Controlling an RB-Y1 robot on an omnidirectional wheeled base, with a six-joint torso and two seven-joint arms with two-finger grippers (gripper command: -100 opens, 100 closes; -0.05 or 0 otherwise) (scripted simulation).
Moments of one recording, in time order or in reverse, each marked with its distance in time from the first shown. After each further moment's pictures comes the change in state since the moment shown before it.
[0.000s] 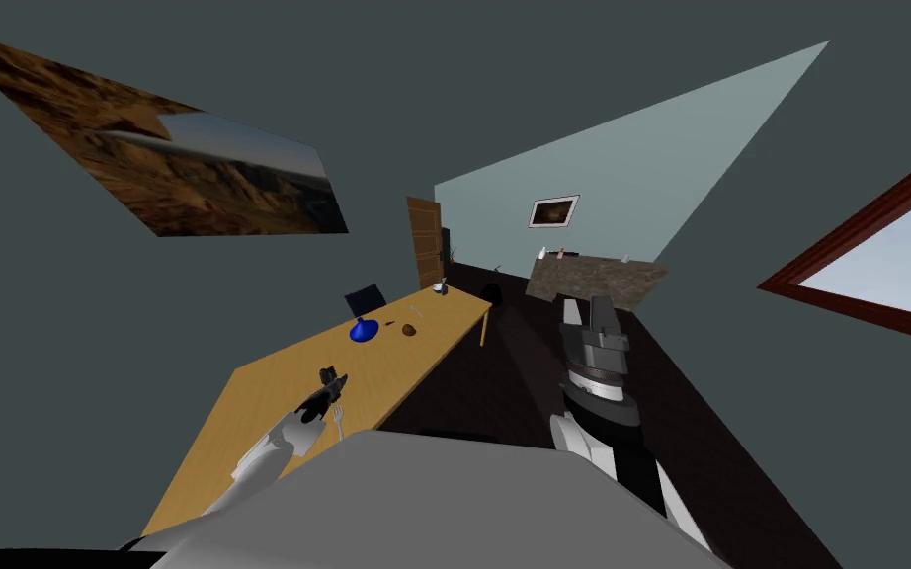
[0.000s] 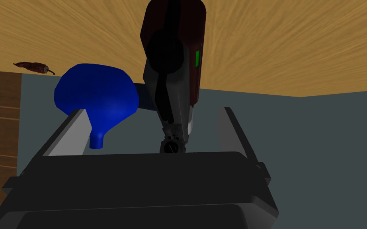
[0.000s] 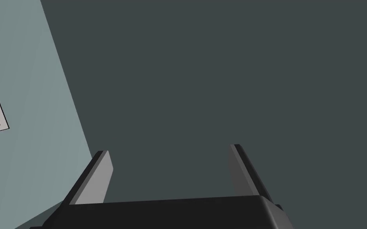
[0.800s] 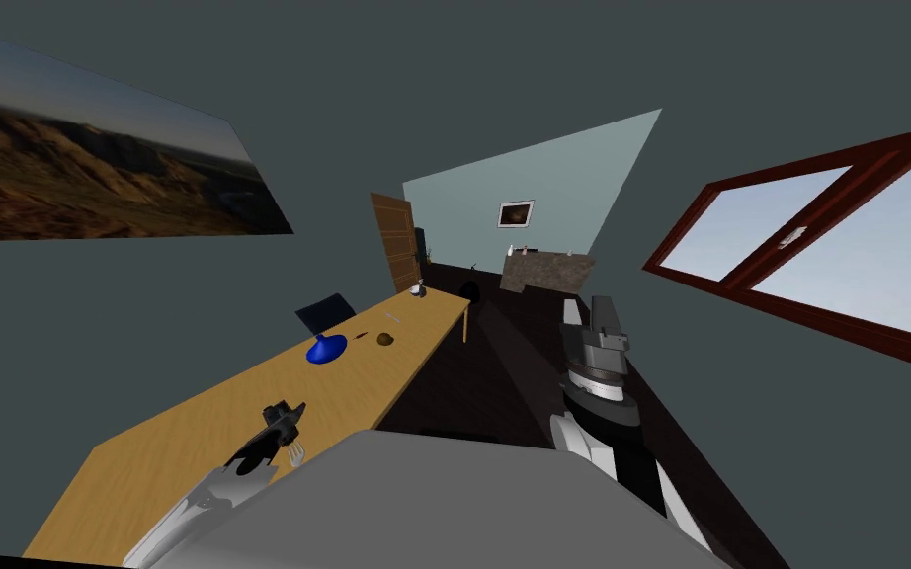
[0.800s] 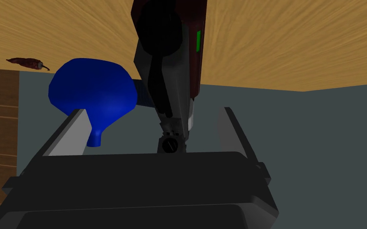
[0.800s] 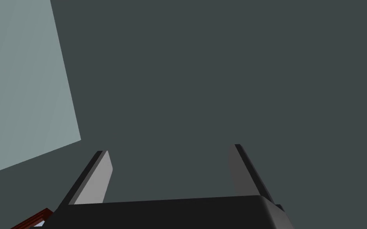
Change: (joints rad) left arm 0.133 0.026 0.203 0.044 -0.008 -0.076 0.026; right arm 0.000 0.000 0.000 0.000 0.000 0.000 0.000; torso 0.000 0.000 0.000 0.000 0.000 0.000
